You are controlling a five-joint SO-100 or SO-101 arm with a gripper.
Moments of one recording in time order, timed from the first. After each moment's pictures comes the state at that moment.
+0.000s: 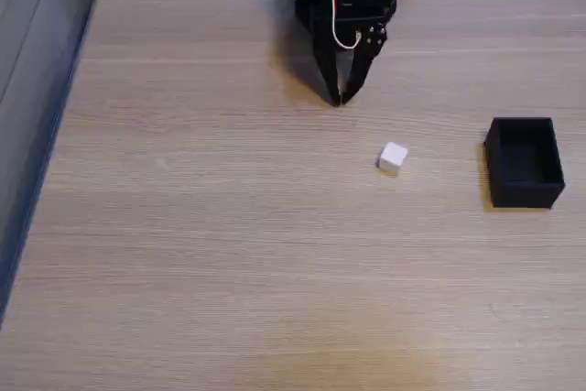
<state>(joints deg) 0.9 190.5 177.3 77.5 -92.6</state>
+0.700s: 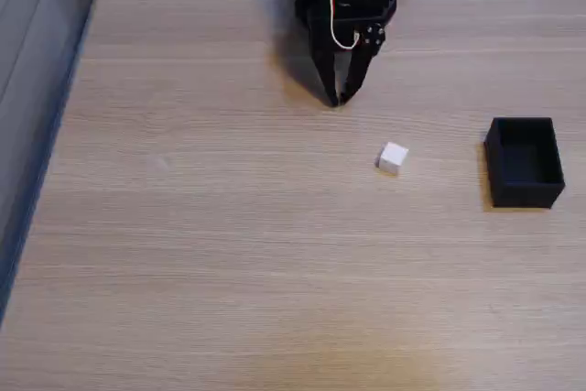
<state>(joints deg) 2.5 190.5 177.2 75.3 -95.4</state>
